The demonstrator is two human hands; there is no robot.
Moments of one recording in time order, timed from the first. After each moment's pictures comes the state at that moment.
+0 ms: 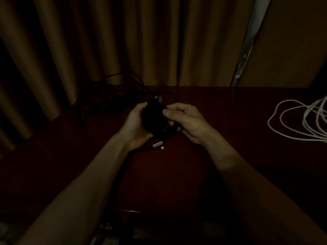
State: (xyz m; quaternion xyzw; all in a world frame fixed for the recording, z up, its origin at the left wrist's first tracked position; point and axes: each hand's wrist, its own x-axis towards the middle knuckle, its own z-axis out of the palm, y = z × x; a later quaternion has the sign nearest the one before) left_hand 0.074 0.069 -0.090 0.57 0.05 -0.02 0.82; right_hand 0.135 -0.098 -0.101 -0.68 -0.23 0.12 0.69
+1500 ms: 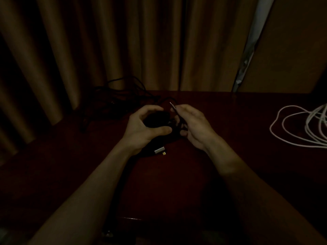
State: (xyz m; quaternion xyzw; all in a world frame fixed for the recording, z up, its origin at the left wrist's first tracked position) left_hand 0.079 0.079 -0.109 0.76 -0.09 0.21 0.61; right_hand 0.134 -0.102 -0.095 -0.64 -0.17 0.12 0.74
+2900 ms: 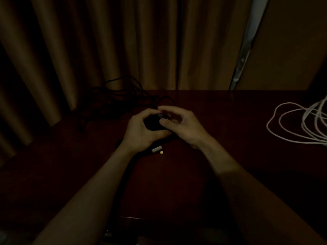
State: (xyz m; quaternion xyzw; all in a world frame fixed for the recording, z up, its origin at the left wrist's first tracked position) left_hand 0.082 0.076 -0.115 0.82 -0.11 0.23 0.52; right_hand 0.127 -0.097 -0.099 -0.71 -0.31 0.03 0.64
